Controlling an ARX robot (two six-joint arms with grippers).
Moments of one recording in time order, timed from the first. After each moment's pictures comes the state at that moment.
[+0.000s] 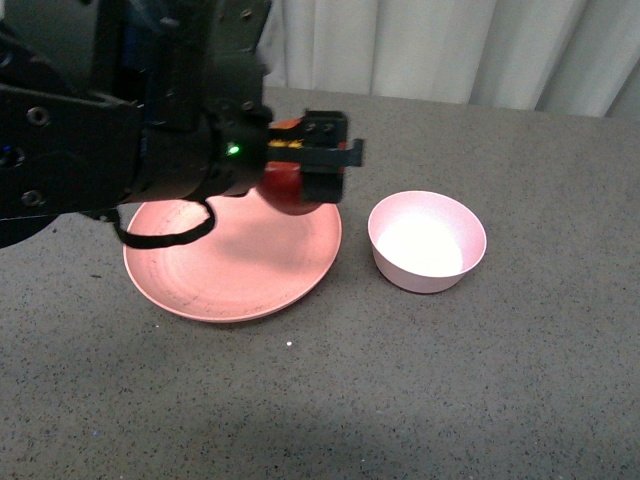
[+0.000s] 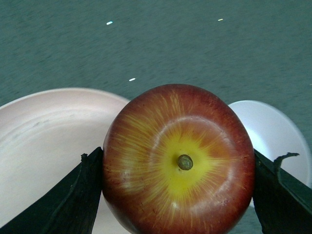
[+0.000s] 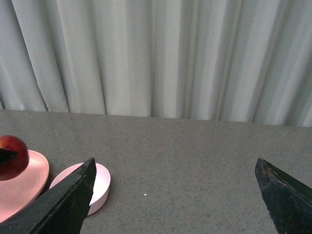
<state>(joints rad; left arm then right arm) -0.46 2.00 0.92 0.57 -0.02 -0.19 0.00 0.00 0.01 0.00 0.00 -0.01</state>
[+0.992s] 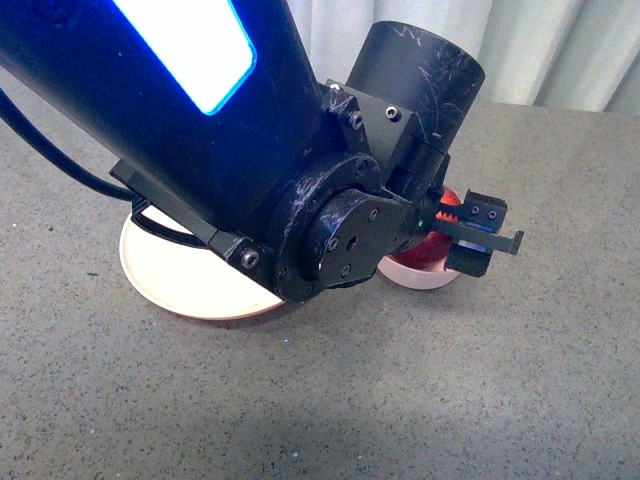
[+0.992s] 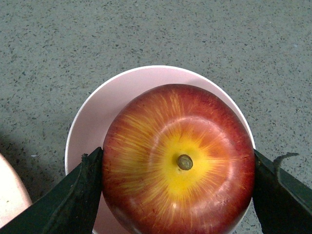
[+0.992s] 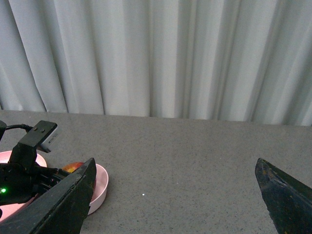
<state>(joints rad) -0.68 2.29 1.22 0.47 -0.07 -0.16 0.00 0.00 0.01 0.00 0.00 -0.01</state>
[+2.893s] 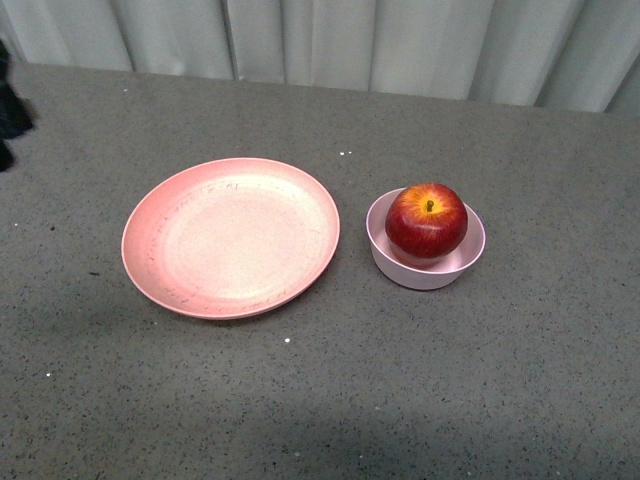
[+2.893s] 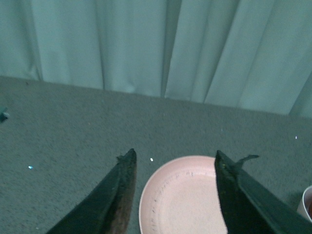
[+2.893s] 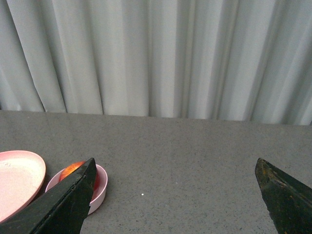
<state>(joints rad) -0.25 1.58 0.22 1.35 -0.24 -0.04 0.00 0.00 0.01 0.00 0.00 -0.01</state>
